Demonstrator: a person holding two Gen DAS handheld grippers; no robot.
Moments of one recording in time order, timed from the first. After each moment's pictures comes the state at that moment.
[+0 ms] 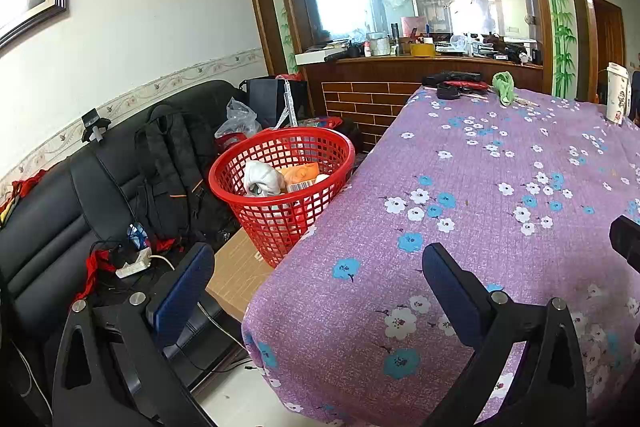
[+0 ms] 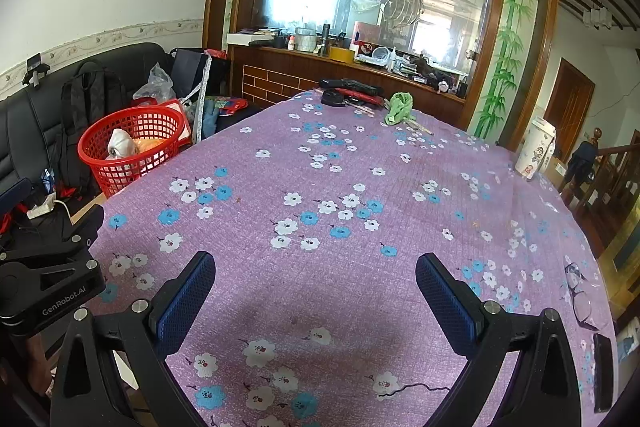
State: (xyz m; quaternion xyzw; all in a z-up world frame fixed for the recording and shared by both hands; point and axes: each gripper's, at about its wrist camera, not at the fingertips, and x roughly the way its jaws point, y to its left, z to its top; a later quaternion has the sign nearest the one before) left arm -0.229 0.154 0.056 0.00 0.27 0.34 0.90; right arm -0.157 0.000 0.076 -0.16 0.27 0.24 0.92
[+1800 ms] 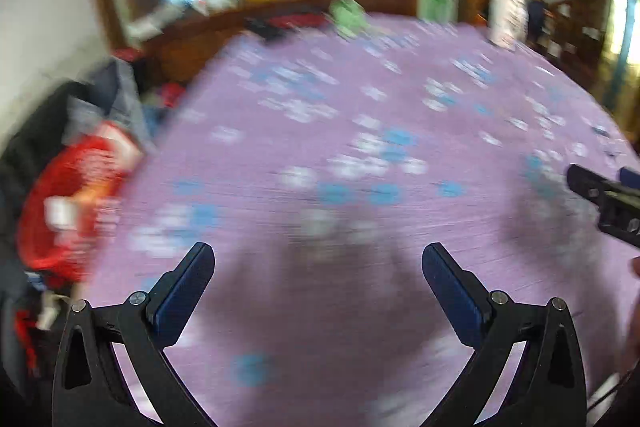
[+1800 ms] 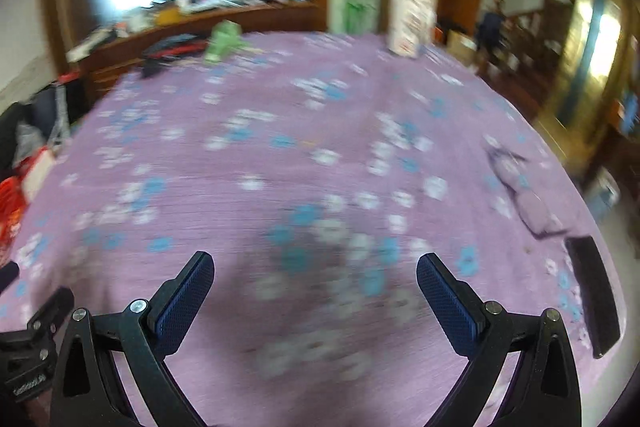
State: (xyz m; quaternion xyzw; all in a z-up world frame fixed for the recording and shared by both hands) left arm -0.072 0.063 0.032 -0.01 0.43 0.07 0.90; right arm -0.014 -0.157 0.043 -0.03 0.41 0.02 0.91
